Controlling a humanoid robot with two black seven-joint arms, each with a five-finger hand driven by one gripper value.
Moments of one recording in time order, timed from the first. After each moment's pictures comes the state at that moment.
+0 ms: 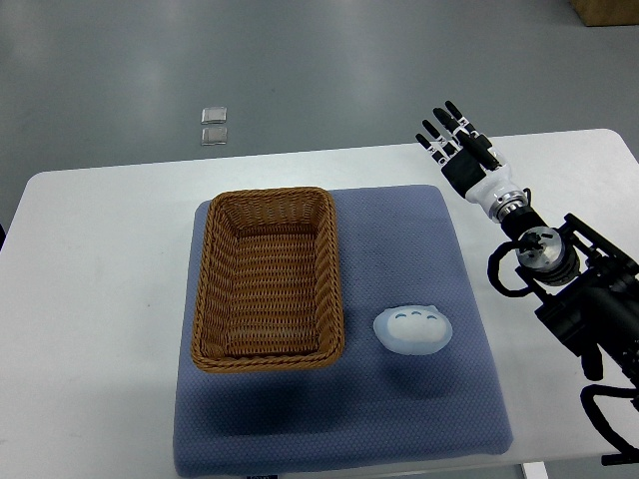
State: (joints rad) left arm 0.00 0.00 -0.09 -0.19 0.06 0.03 -0.10; right arm 0.68 -0.07 1.07 0.57 -0.06 0.33 0.16
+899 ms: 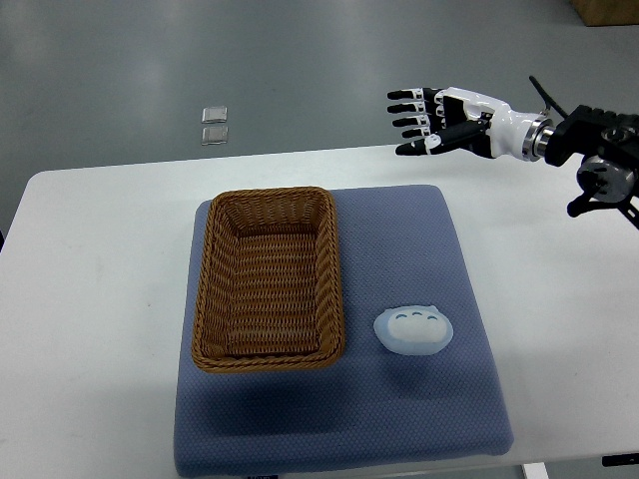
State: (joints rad) left arm 0.00 0.00 -0.09 -0.19 0.06 0.02 -0.10; right arm 0.98 -0.51 0.52 0.94 -0.59 0.42 0.01
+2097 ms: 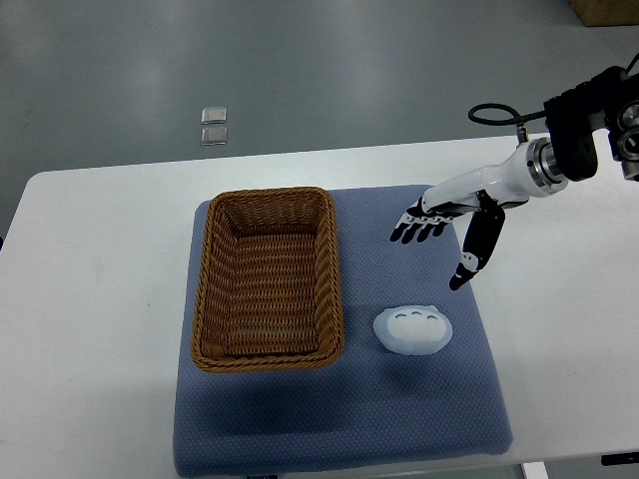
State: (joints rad) left arm -0.01 0.00 -0.09 -0.19 0.06 0.02 -0.10; right arm 1.68 -0.74 -0.43 1.56 -0.59 0.42 -0.11
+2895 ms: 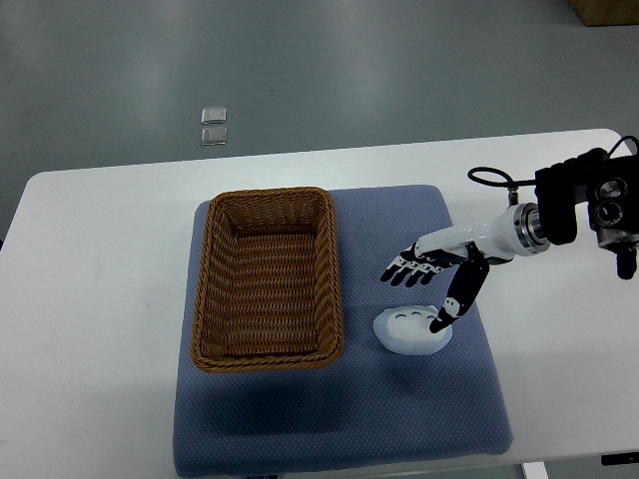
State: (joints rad) left arm -0.01 0.00 -0.09 -0.18 0.06 0.03 -0.10; right arm 1.39 -0.73 -0.30 1.56 -0.59 0.32 -0.10
